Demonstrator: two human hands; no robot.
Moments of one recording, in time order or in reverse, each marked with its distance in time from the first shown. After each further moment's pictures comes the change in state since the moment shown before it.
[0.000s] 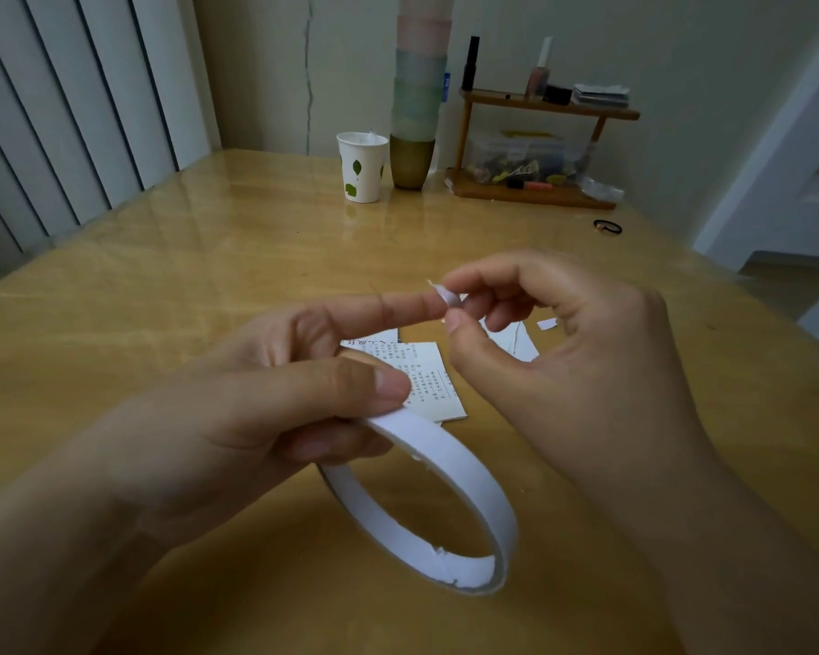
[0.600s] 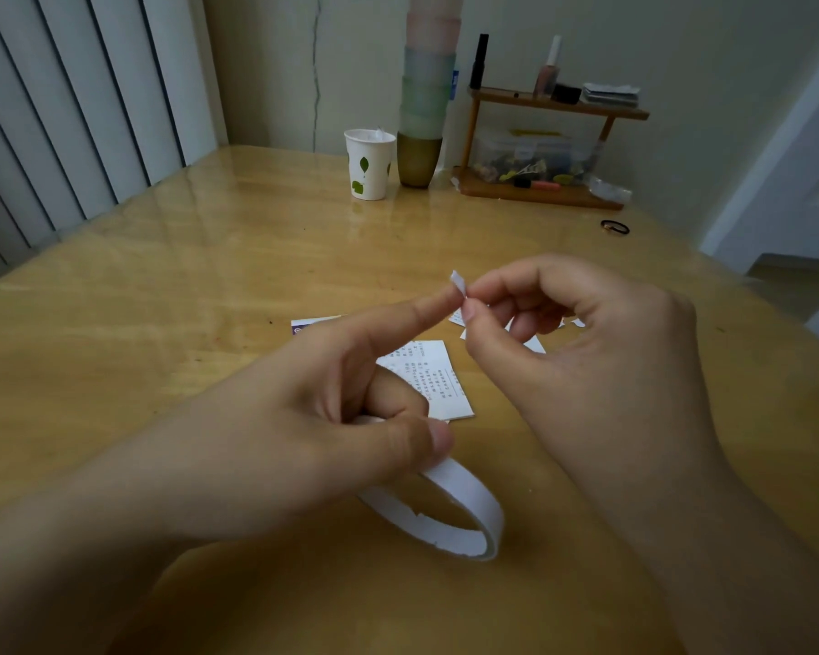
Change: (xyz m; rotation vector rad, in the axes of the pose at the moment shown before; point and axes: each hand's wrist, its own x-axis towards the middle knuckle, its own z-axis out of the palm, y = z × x) left_hand -0.002 -0.004 0.003 0.304 -0.152 0.074; right_hand -0.002 -0.004 0.004 -0.027 0.080 0.095
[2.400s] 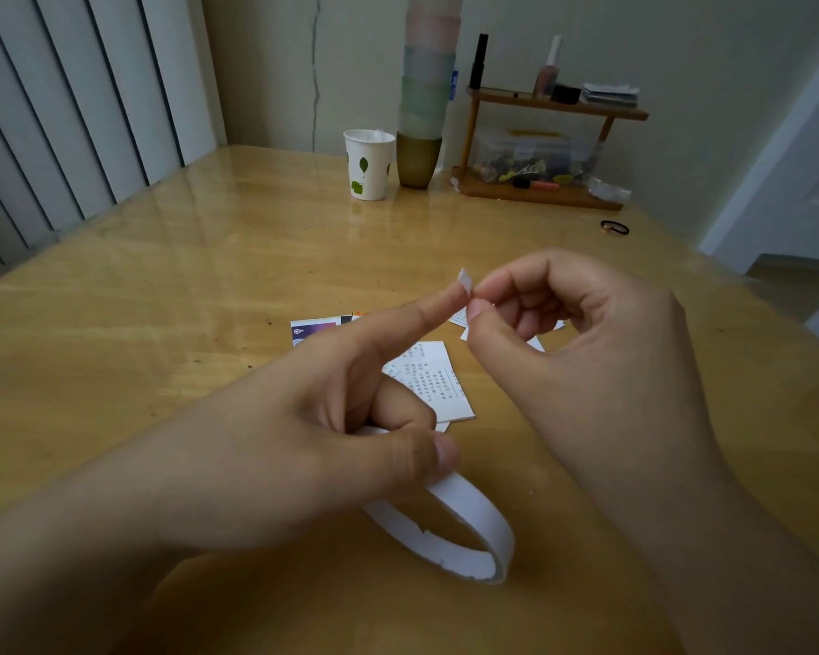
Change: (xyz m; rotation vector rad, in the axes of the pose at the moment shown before) left_hand 0.001 0.001 0.006 0.070 0.051 -0.022; right_hand 0.000 -0.003 0.000 0.134 -0.045 0.140
